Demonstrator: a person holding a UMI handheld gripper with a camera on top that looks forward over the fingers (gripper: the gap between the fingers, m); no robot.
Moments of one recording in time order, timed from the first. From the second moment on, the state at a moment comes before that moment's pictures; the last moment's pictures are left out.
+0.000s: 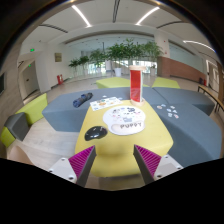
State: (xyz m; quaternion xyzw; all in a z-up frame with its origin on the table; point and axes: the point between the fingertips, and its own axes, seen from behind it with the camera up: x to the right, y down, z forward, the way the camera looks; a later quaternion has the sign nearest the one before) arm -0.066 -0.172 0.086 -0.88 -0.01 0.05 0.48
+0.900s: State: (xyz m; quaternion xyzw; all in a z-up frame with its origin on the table) arm -0.180 0.010 -0.011 -0.88 -0.05 0.01 0.47
